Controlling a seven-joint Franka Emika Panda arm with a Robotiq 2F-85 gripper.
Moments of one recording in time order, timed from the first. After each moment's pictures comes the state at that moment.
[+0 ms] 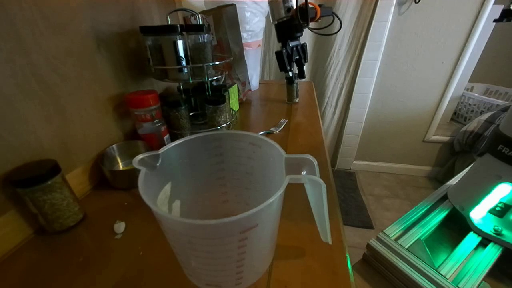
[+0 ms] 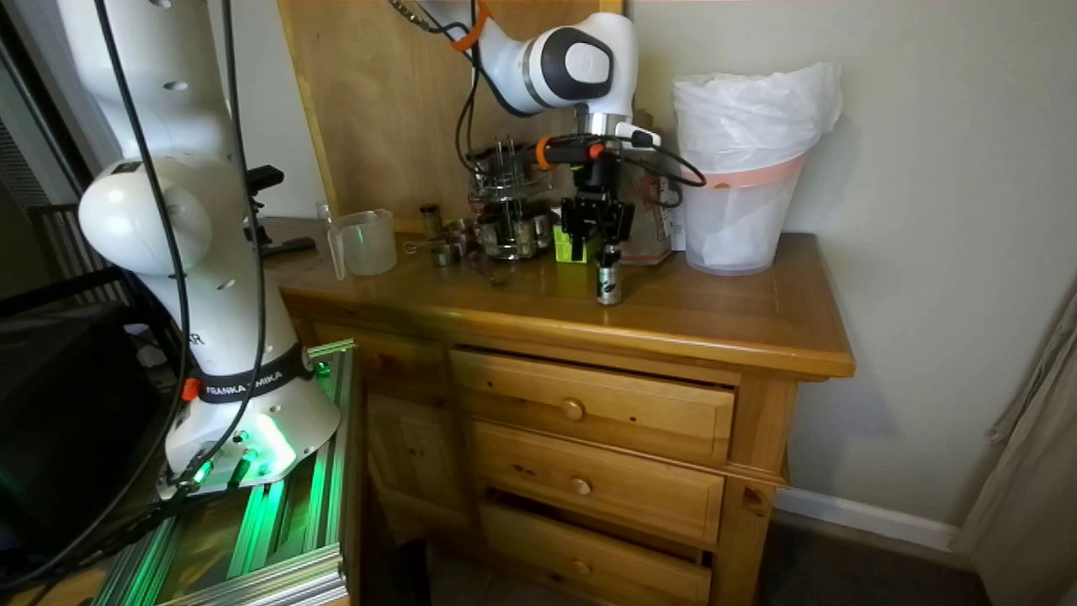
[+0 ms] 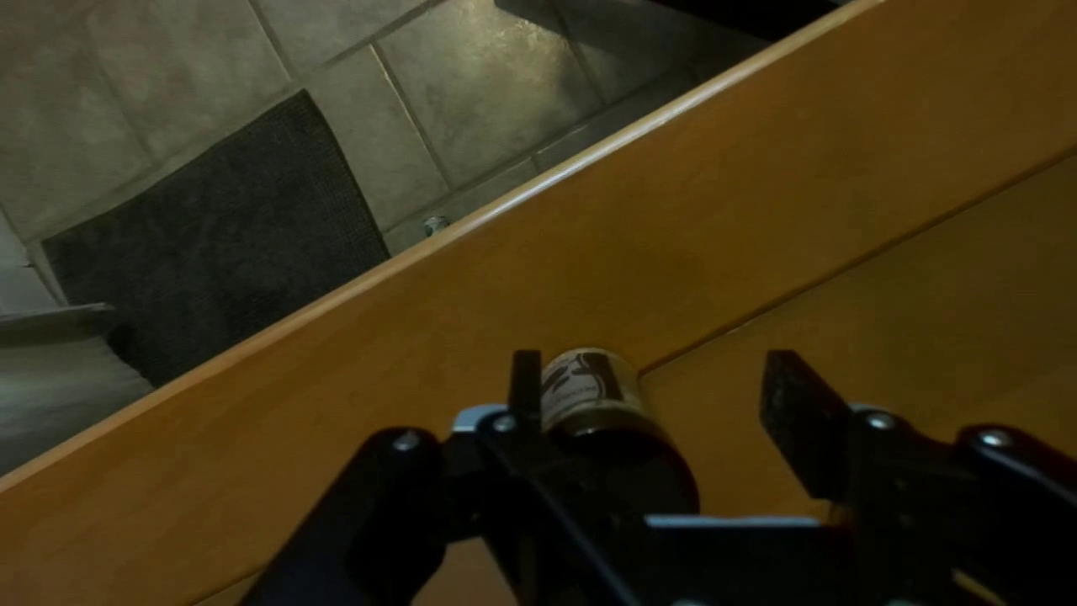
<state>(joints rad) 0.07 0.19 0.06 -2.13 -0.18 2.10 -0.09</state>
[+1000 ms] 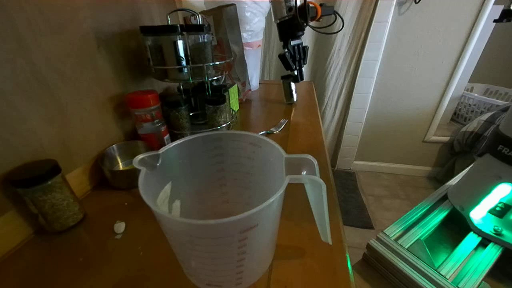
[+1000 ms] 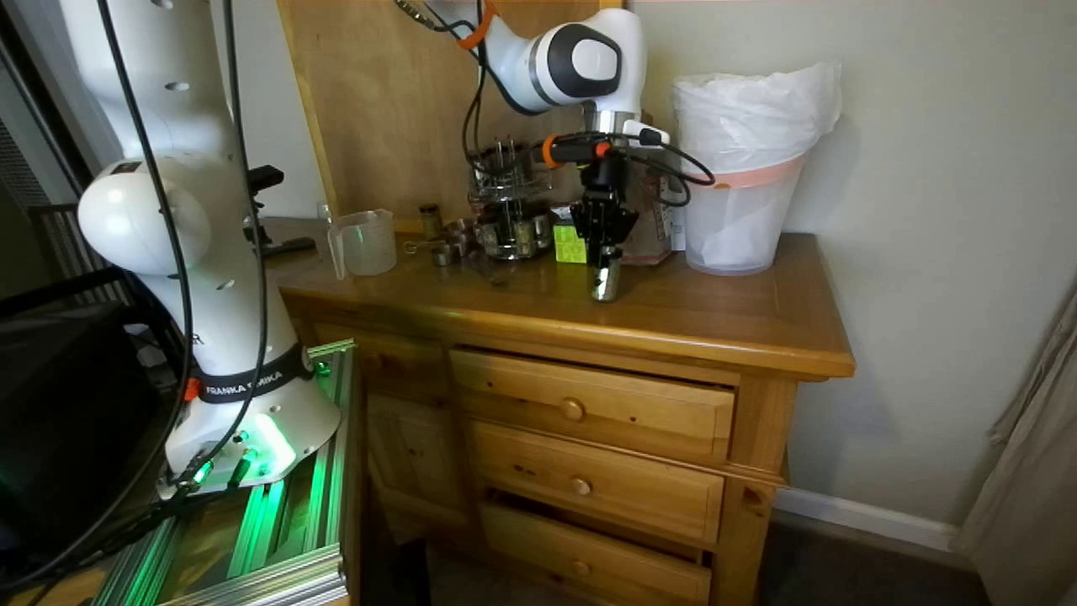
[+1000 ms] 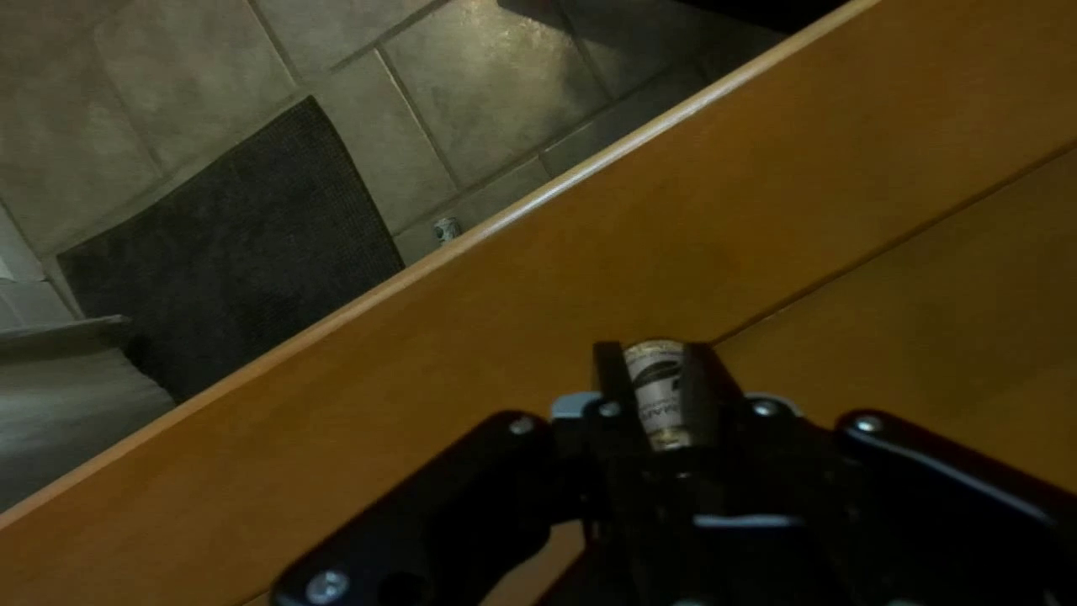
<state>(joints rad) 0.06 0.20 0.04 -2.11 -0.18 2.09 -0.08</state>
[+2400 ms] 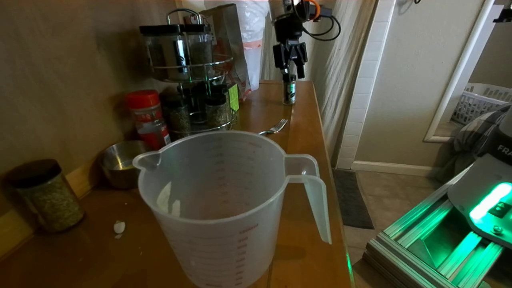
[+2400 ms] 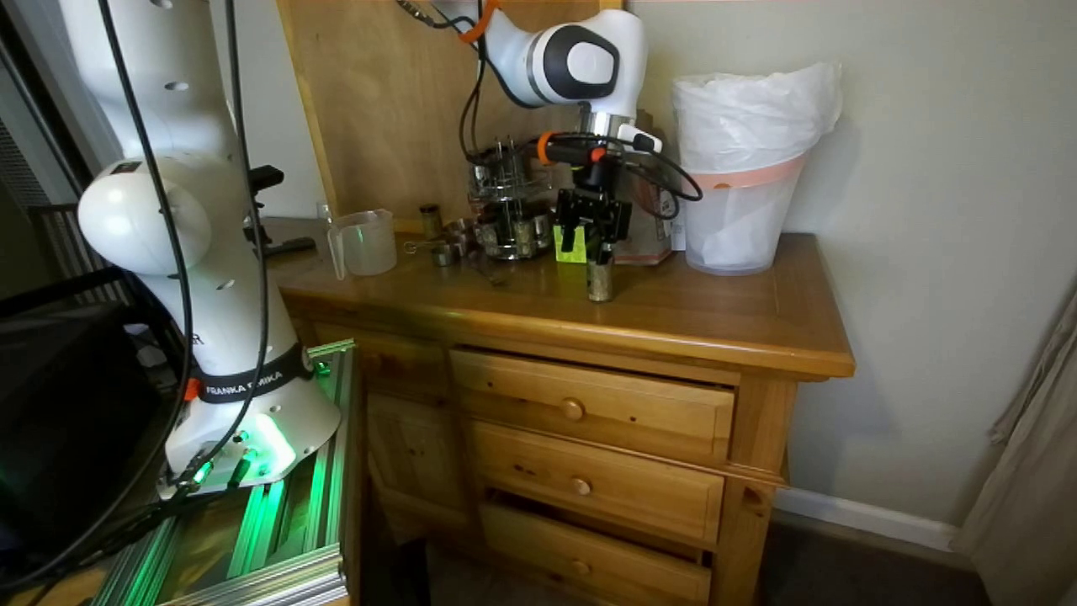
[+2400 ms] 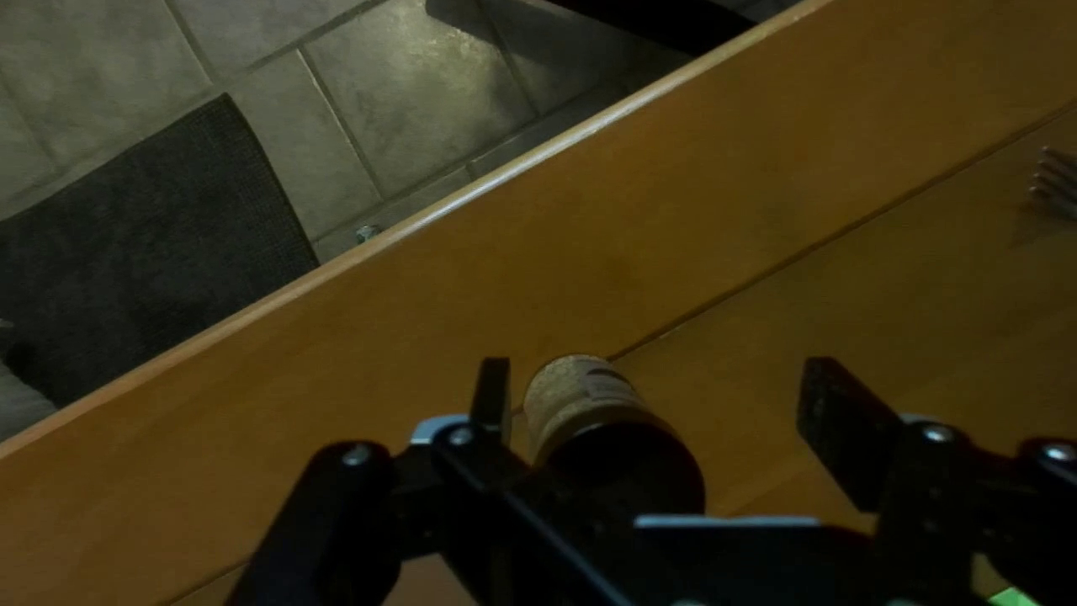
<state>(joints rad) 0.06 0.20 0.06 -2.10 -0.07 2.05 -0.17</state>
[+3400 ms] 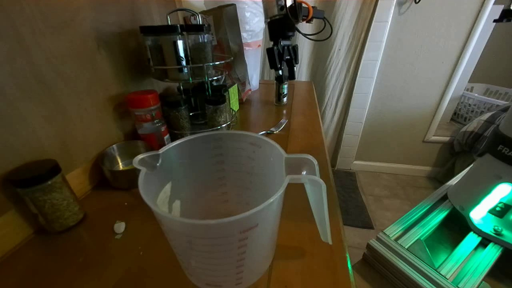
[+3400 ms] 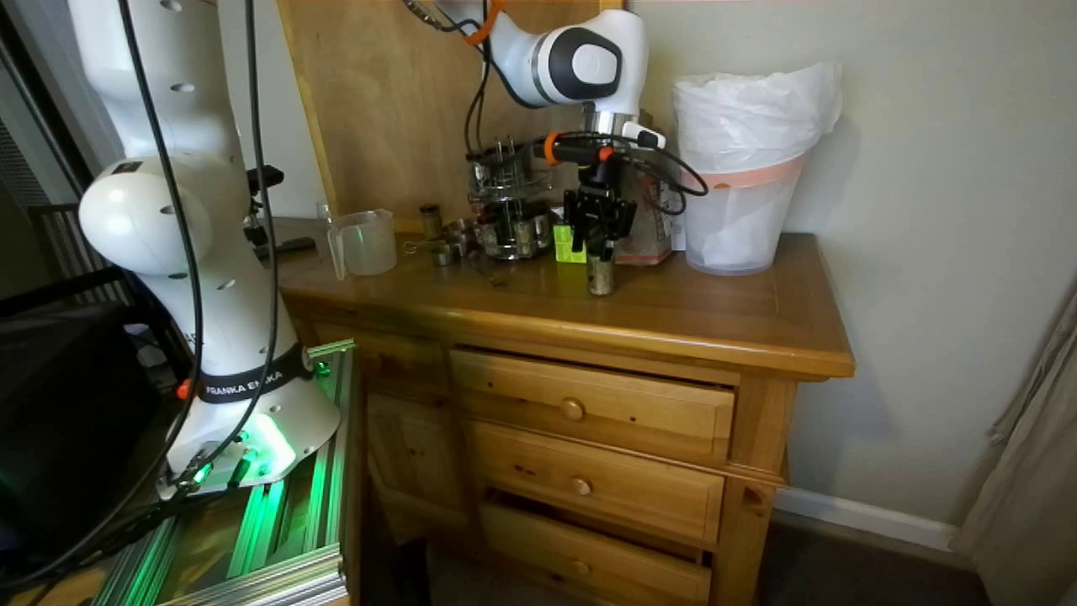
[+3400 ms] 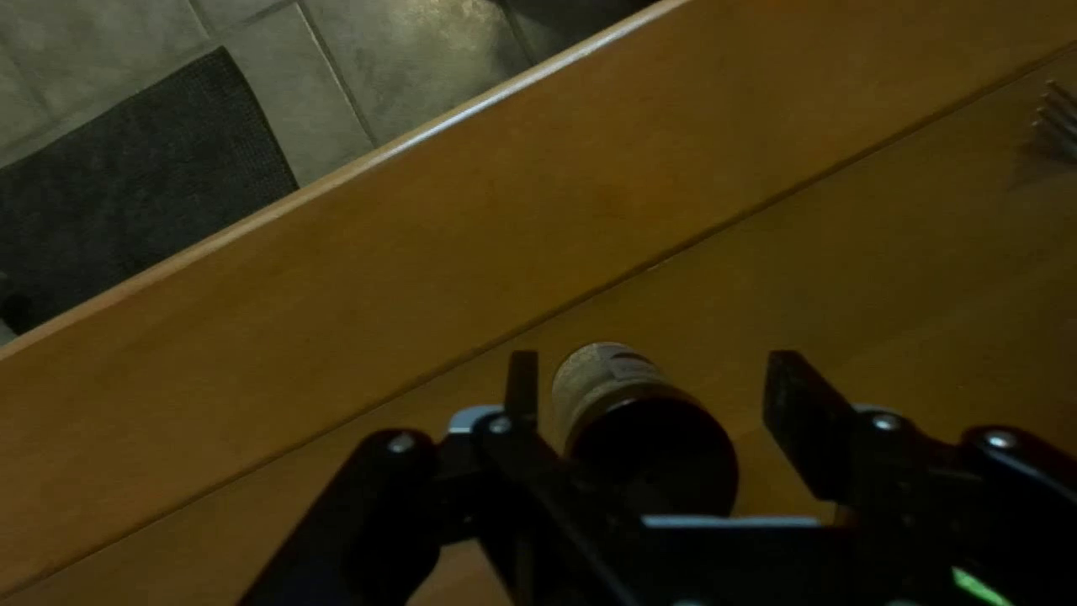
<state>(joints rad) 0.07 0.23 0.07 -2.06 -0.07 2.08 -0.18</state>
